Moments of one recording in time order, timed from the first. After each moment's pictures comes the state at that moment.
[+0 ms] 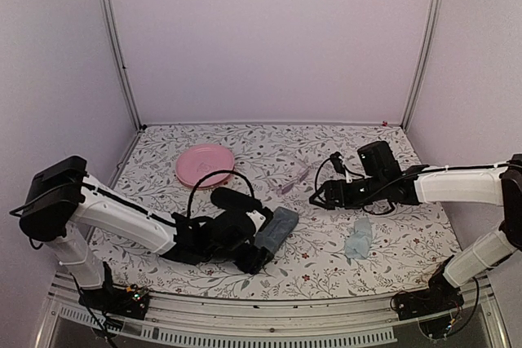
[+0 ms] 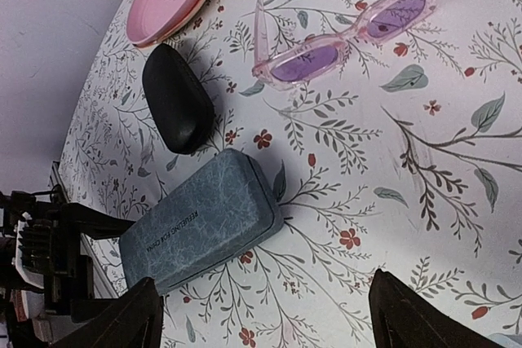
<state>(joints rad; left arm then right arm) -1.24 1.66 0.75 0.08 -0.23 -0.43 0.62 1.44 0.76 -0.07 -0.37 0.48</state>
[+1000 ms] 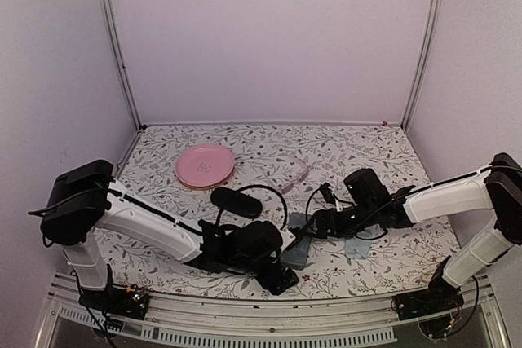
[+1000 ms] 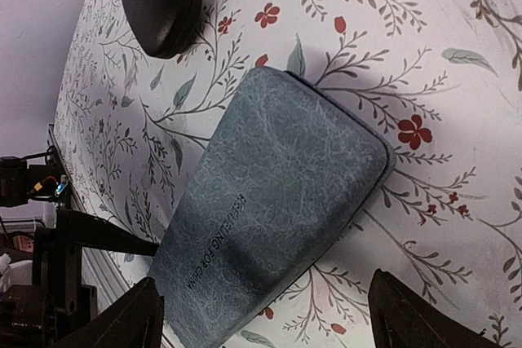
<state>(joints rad) -1.33 1.85 0.95 0.04 -0.06 -0.43 0.77 1.50 0.62 0.04 -0.38 0.62</state>
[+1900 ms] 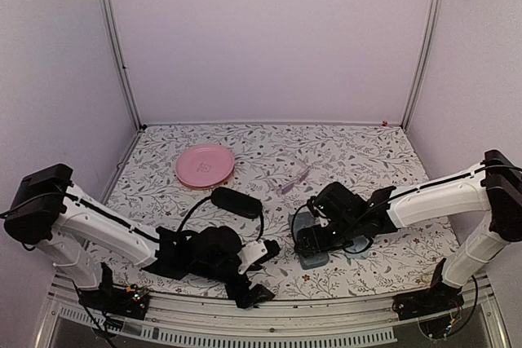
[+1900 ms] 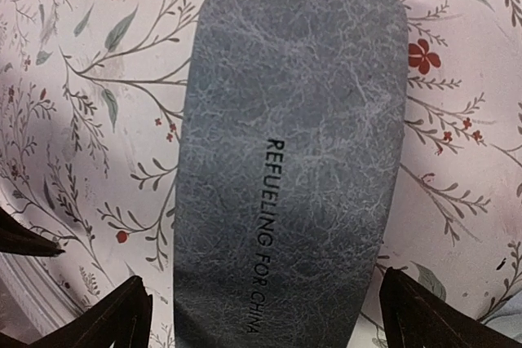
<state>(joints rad) -1.33 1.60 0.63 0.22 0.09 -0.24 1.01 1.56 0.78 -0.27 -0.02 0.68</state>
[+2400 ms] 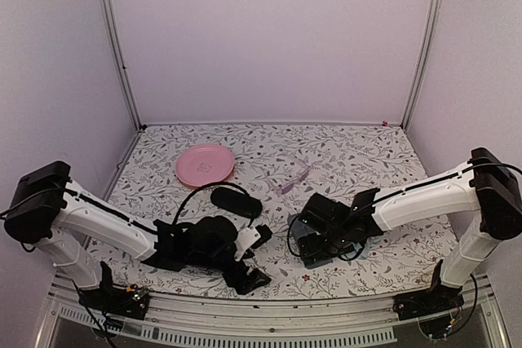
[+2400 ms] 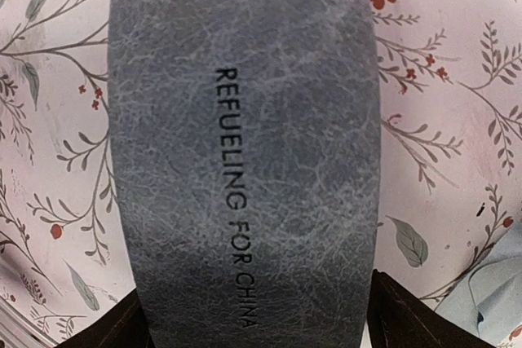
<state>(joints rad) -1.25 1.58 0.62 0.20 0.01 -0.28 1.11 1.66 0.90 -0.50 0.16 0.78</state>
